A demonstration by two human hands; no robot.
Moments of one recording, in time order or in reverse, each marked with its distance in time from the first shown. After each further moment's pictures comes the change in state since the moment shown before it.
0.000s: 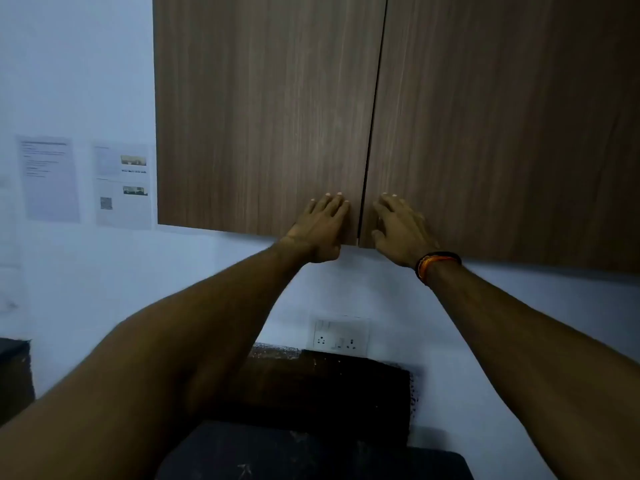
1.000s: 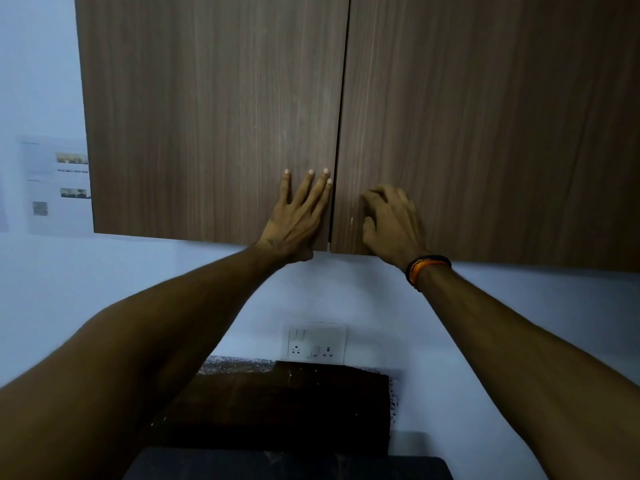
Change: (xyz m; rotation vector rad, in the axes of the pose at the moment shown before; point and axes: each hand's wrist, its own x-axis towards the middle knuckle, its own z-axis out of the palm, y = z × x) left_hand 0.054 -0.012 0.035 0.485 0.249 0.012; right_hand 0.013 0.029 0.008 0.101 0.292 0.014
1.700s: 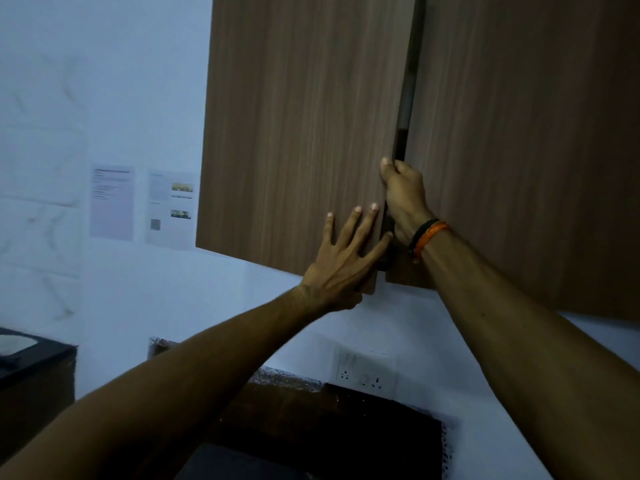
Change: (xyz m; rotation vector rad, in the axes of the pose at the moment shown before) left_hand -0.071 -0.006 -0.068 -0.162 0.065 0.009; right_hand 0.073 -0.111 -0.057 1.170 0.050 0.367
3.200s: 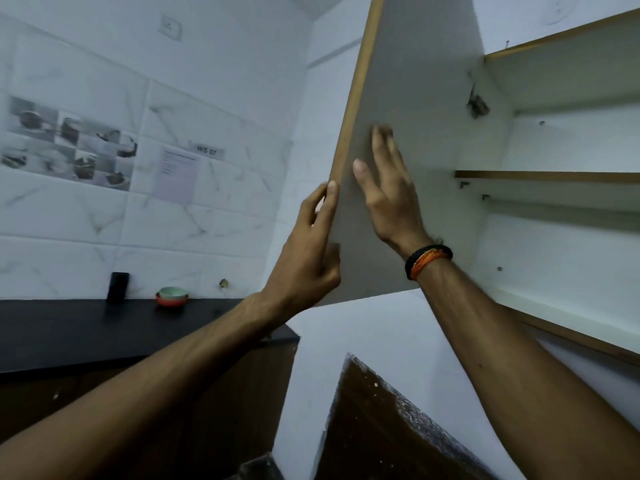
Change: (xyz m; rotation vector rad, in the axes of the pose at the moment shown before) left_hand -0.236 -0.156 -0.227 -0.101 0.381 -0.596; right_hand -0.124 -0.129 0.265 0.118 -0.446 -0.801
